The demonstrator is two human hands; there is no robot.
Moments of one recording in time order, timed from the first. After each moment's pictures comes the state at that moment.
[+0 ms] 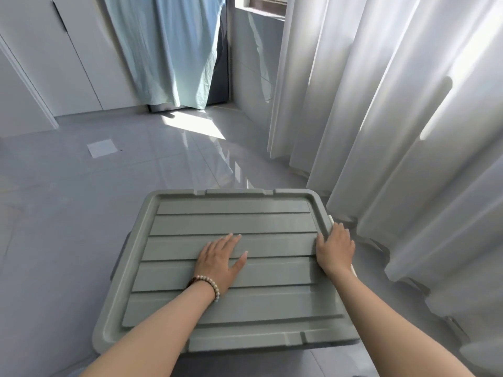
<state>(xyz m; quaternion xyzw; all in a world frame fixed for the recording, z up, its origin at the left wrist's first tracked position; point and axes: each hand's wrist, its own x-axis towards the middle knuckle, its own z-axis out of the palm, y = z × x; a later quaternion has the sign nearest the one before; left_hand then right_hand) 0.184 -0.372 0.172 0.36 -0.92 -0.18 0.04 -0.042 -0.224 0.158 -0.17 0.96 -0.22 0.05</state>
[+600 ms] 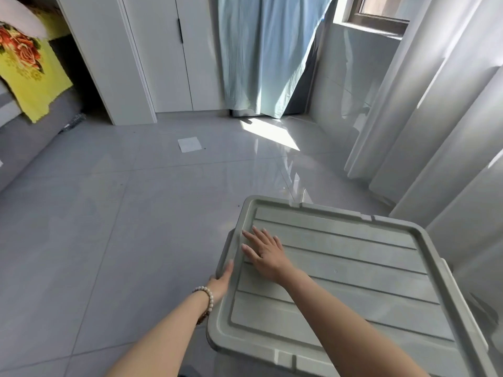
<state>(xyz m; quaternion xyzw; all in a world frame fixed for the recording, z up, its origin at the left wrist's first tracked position) 0.353 -0.485 0.146 0.61 -0.58 -0.53 -0.07 0.196 -0.444 0.177 -0.59 0.75 -0.15 0.27</state>
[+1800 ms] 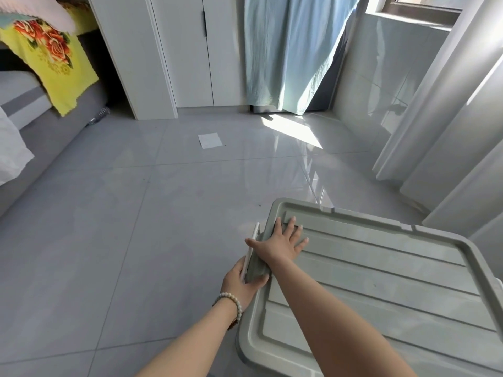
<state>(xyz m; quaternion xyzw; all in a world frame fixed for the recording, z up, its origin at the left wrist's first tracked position) 0.362 -0.492 0.147 0.54 -0.59 -0.56 0.19 0.240 -0.521 0.172 -0.36 0.89 -0.13 0.23</state>
